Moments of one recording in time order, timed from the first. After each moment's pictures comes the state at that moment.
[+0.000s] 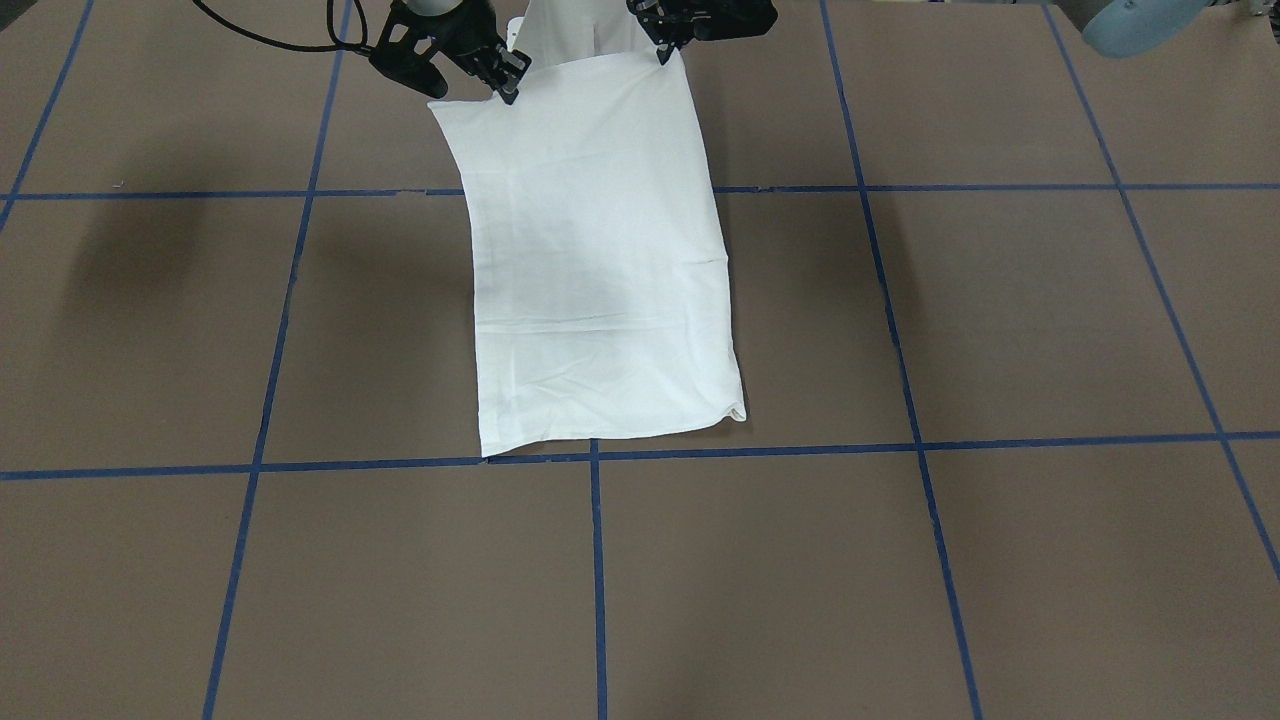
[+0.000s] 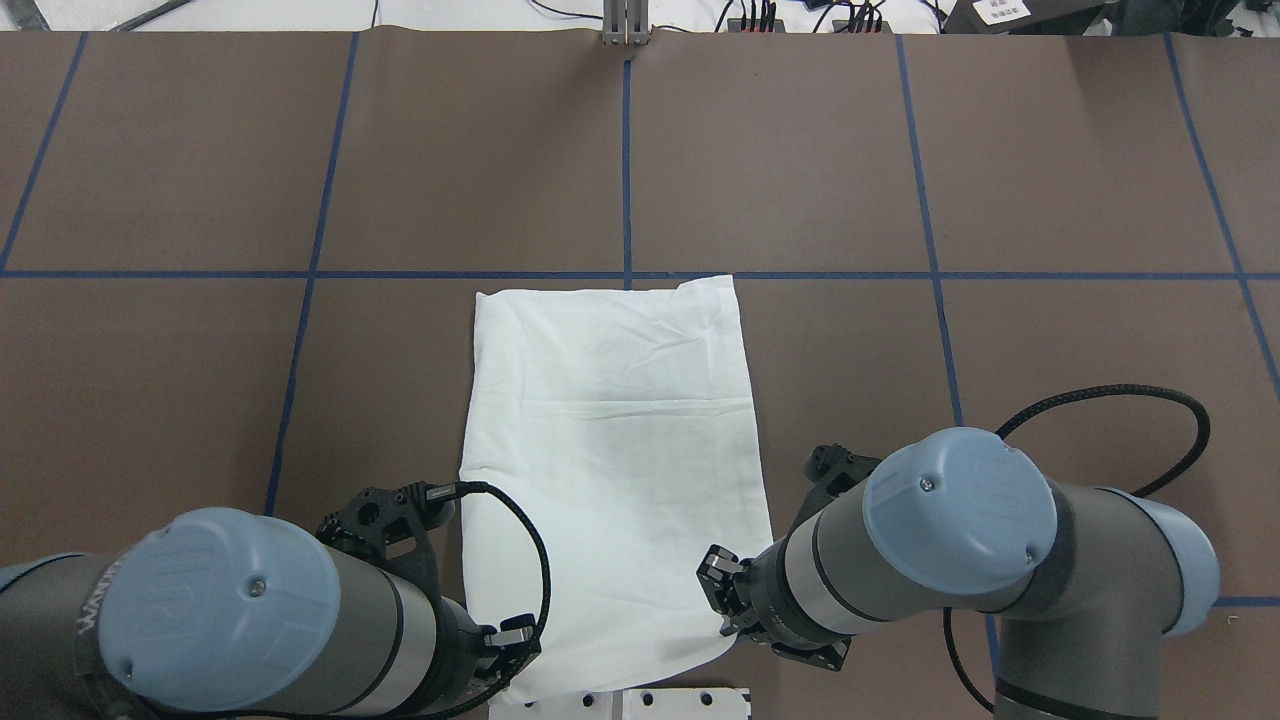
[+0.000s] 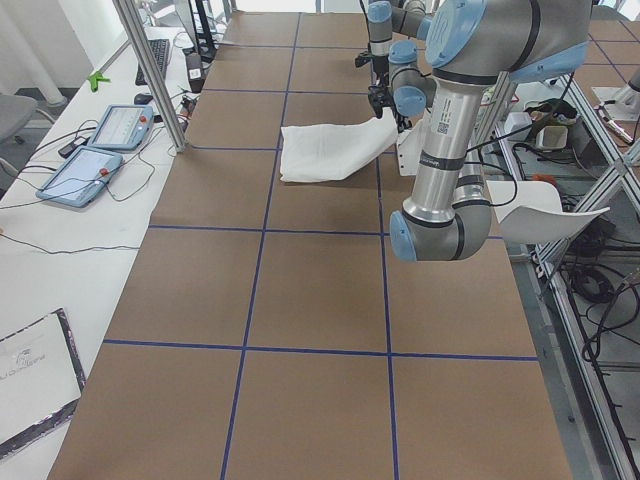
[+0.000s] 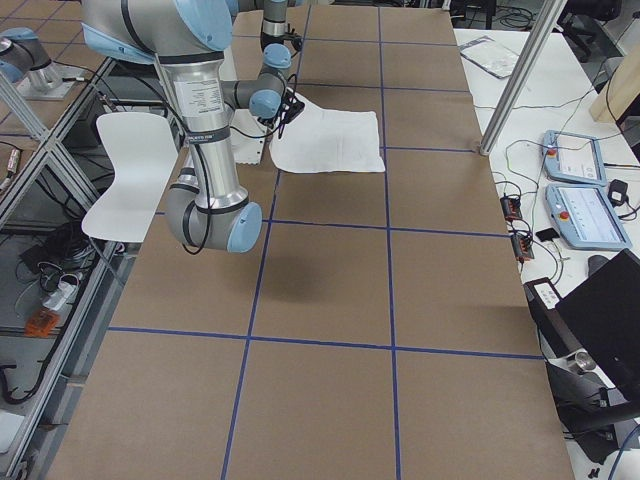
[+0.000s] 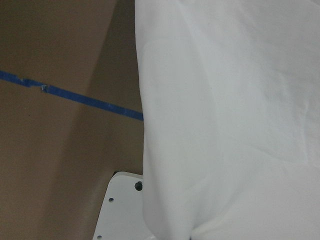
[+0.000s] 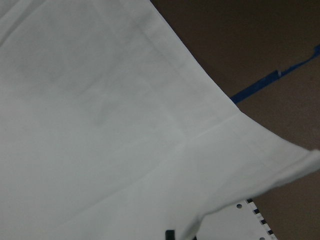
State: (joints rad) left arm -0.18 -2.02 -2.30 -1.39 -1.85 -1.79; right arm 0.27 -1.20 2.18 -1.57 1.96 2.03
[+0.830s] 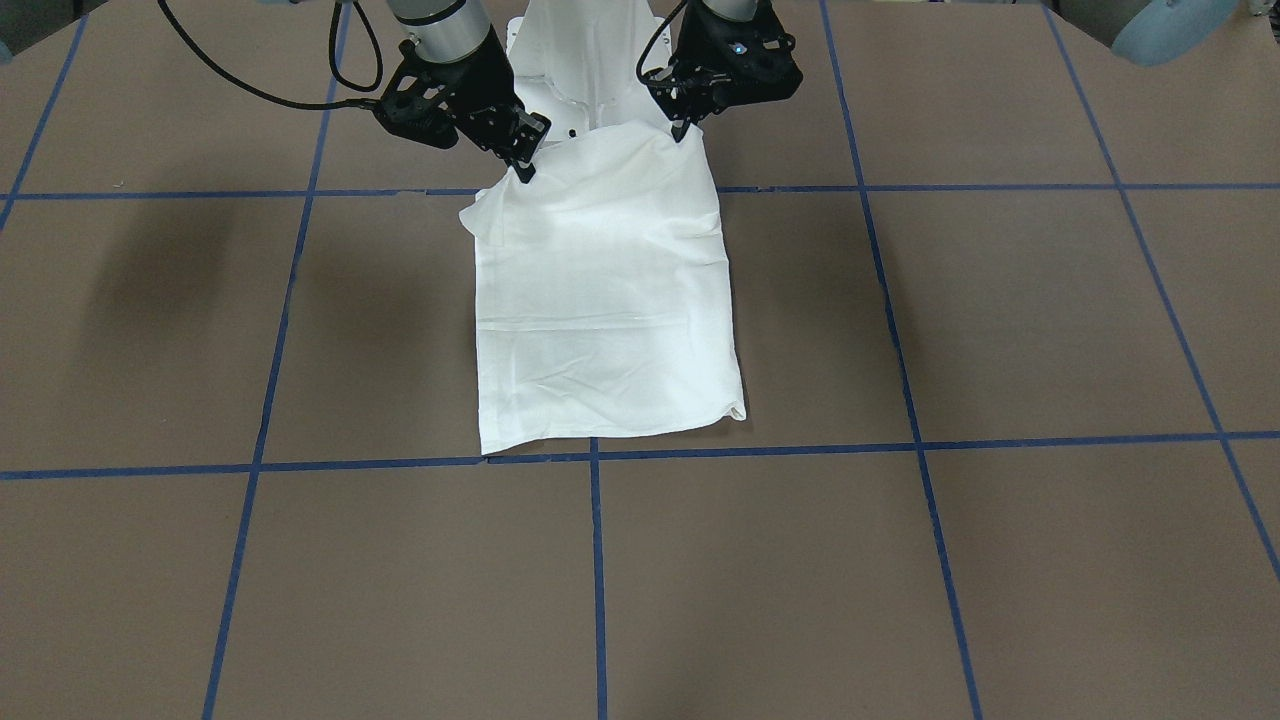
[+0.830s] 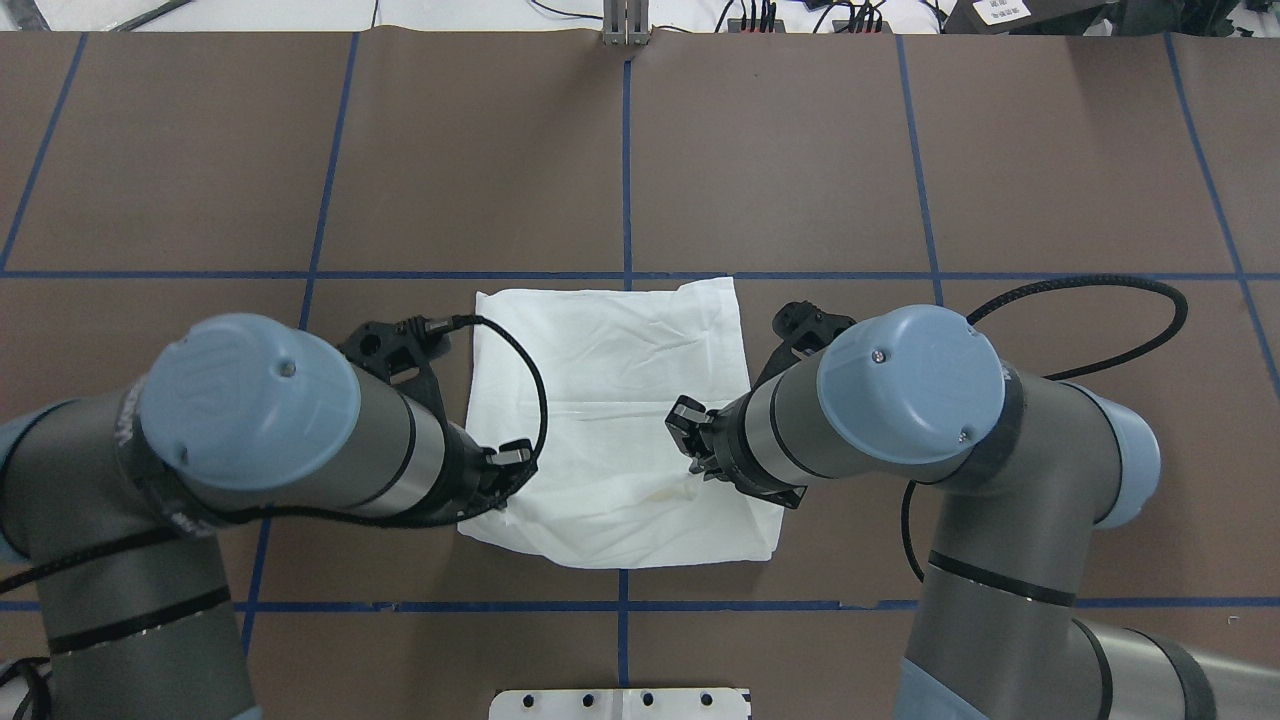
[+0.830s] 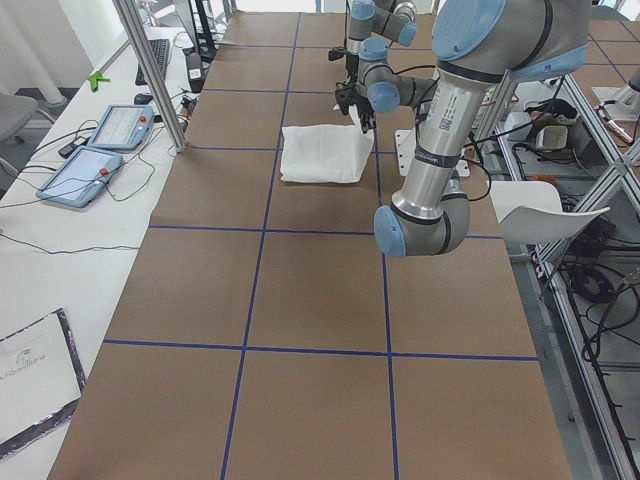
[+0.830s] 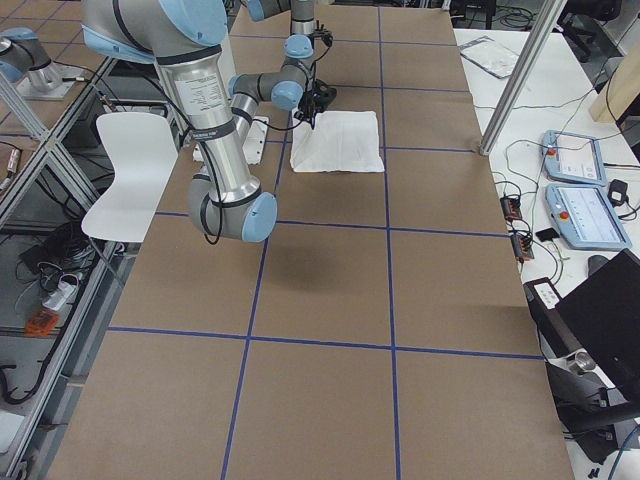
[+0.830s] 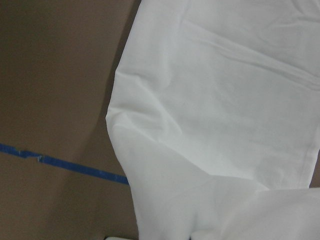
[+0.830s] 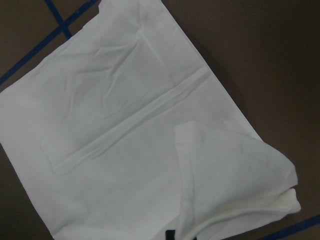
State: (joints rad) left arm -0.42 -2.09 -2.16 -1.40 -1.86 -1.63; right arm 0.41 -1.07 2.07 -1.57 1.83 1.89
